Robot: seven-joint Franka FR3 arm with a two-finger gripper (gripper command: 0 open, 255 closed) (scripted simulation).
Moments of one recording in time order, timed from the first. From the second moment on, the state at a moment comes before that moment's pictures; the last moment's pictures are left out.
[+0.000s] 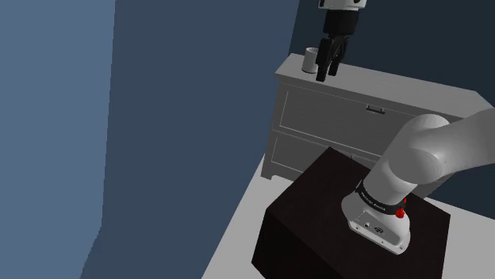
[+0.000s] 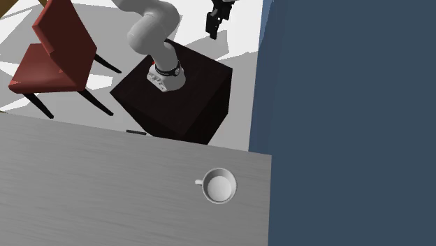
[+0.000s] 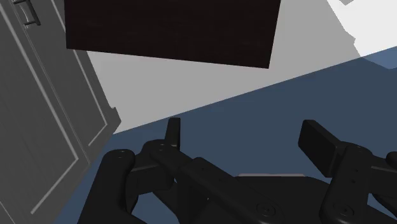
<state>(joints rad) 0.00 -0.75 0.03 -2.34 0.11 1.46 -0.05</state>
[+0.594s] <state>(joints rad) -0.05 -0.60 -0.05 -2.29 0.02 1.58 -0.13</state>
